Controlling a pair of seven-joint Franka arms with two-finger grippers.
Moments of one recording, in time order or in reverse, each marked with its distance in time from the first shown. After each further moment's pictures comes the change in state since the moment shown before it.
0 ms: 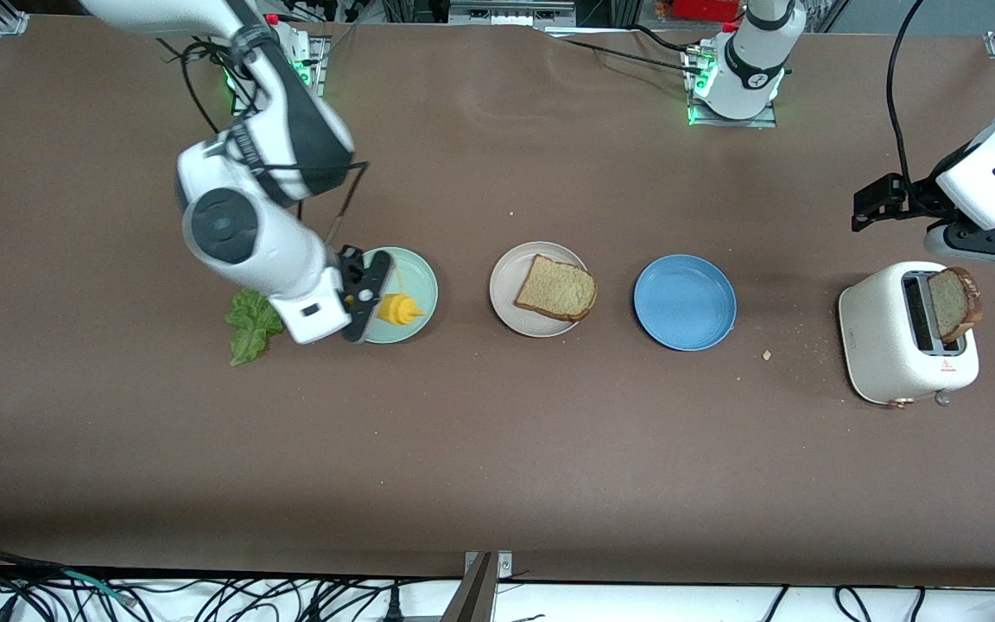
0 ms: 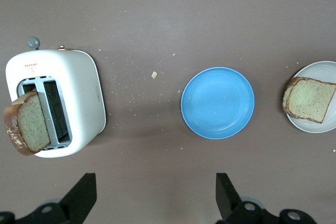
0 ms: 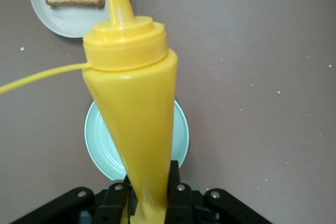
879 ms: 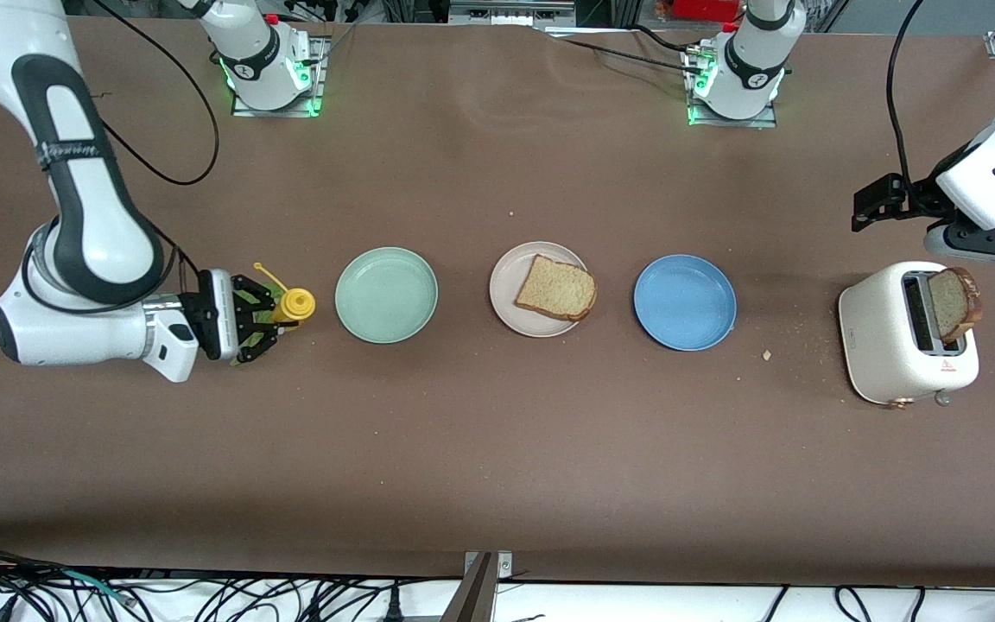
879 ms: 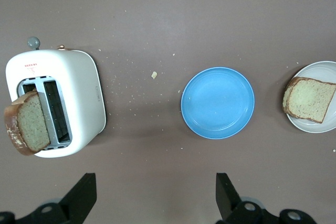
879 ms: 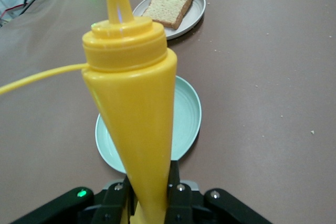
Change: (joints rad) left arm 0.000 0.000 0.000 0.000 0.000 0.000 0.000; right arm -0.339 0.117 -0.031 -0.100 0.495 -0.082 -1.000
